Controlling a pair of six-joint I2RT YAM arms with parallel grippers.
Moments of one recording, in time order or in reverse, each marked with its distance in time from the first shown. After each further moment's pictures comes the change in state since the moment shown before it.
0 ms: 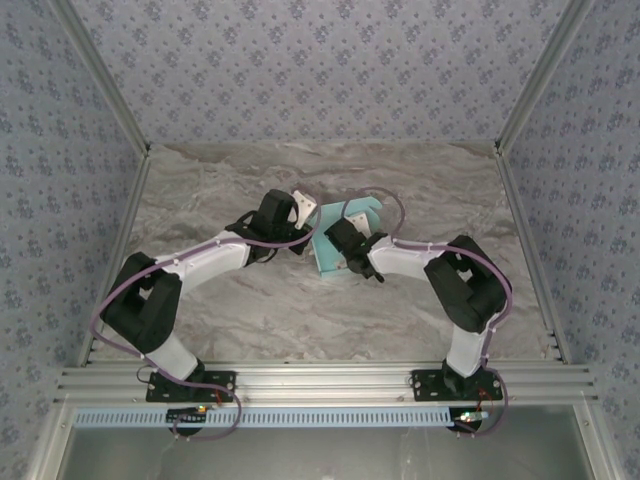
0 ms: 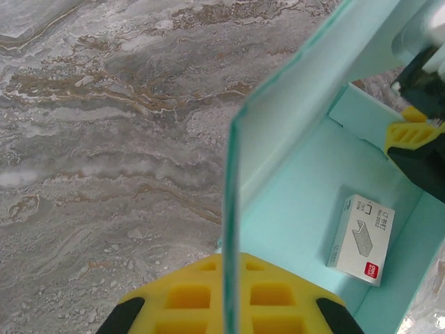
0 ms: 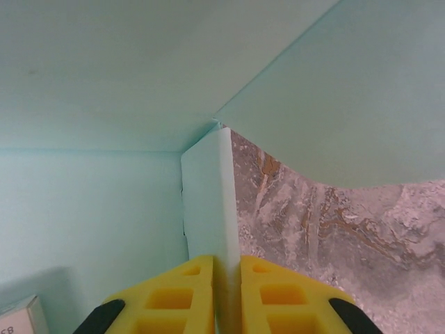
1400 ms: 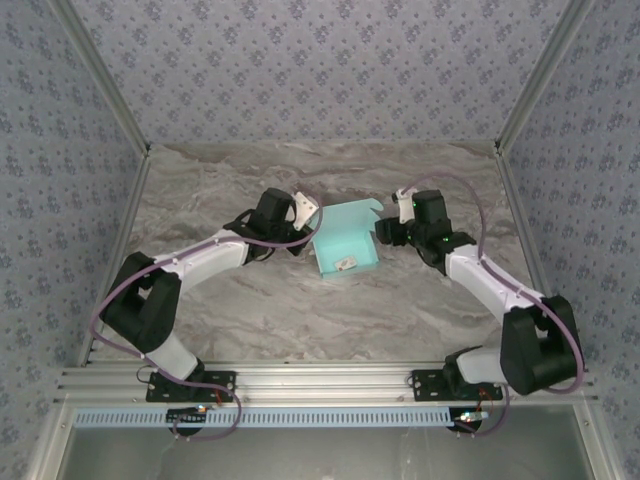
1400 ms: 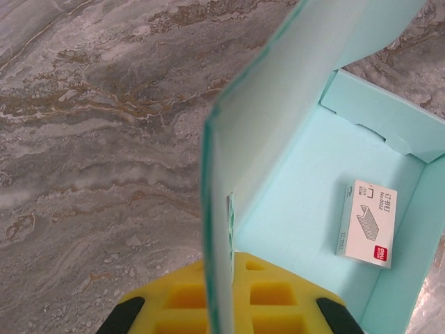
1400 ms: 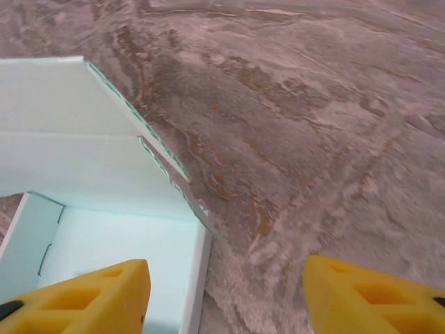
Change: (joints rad) left arm 0.020 0.000 0.008 -0.020 0.060 0.117; right arm -0.433 -0.467 -0.221 0.243 -0.822 -0.275
